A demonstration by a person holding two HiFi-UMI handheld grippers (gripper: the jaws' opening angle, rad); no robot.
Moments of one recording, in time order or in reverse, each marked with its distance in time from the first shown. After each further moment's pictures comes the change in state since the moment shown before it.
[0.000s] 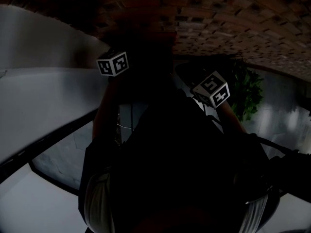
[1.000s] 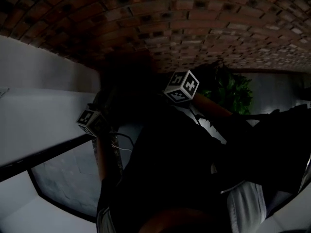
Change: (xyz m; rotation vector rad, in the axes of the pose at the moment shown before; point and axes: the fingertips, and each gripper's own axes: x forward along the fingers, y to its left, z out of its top) left arm -0.102 -0.155 0.002 0.104 -0.199 -0.073; right arm -0.021 0.030 -0.006 0.052 0.001 0.374
